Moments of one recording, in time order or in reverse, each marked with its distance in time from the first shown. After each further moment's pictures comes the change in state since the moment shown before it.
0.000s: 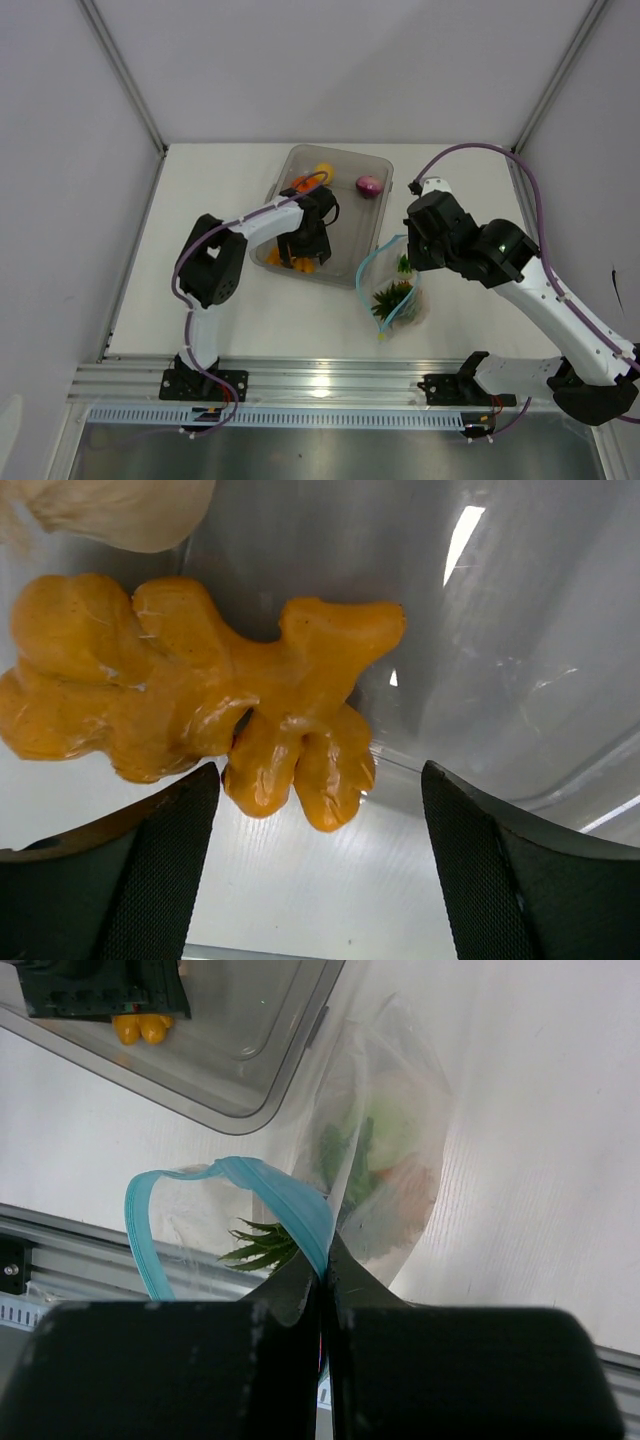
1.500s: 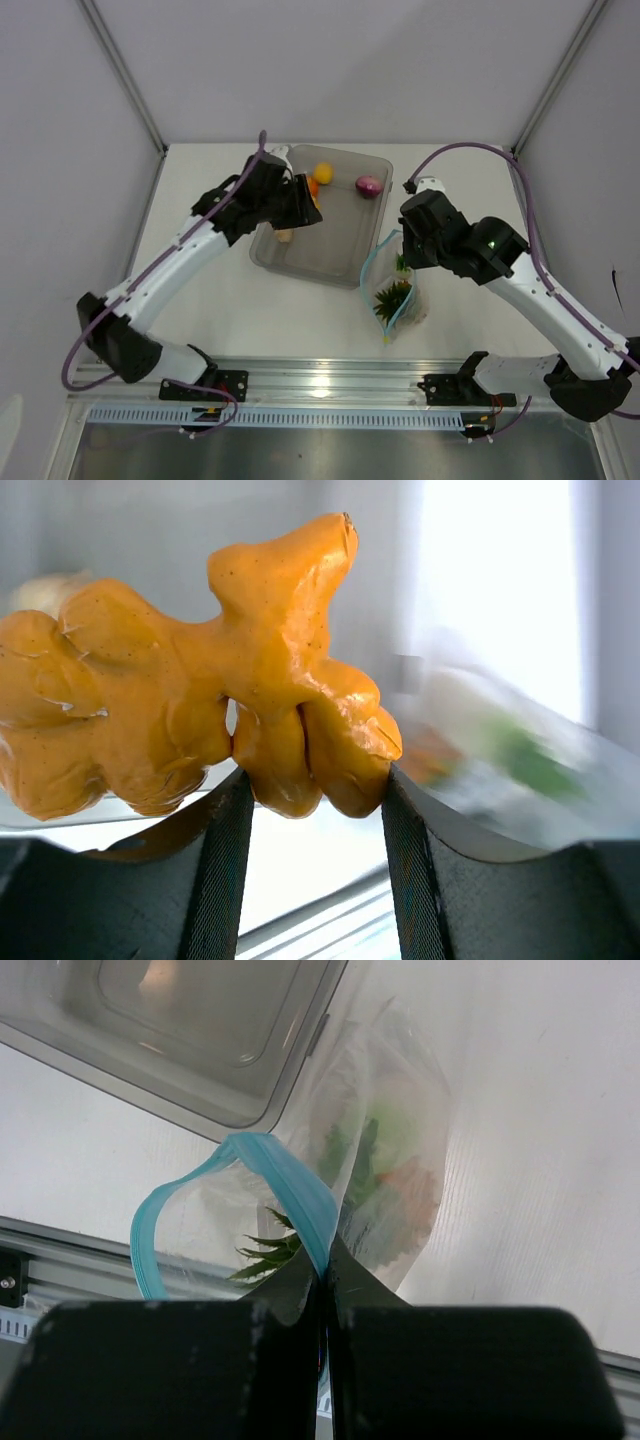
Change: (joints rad) left arm 0.006 -0.587 -0.110 0.216 0.152 0.191; right arm 0.000 0.017 -0.015 0.029 0.009 0.005
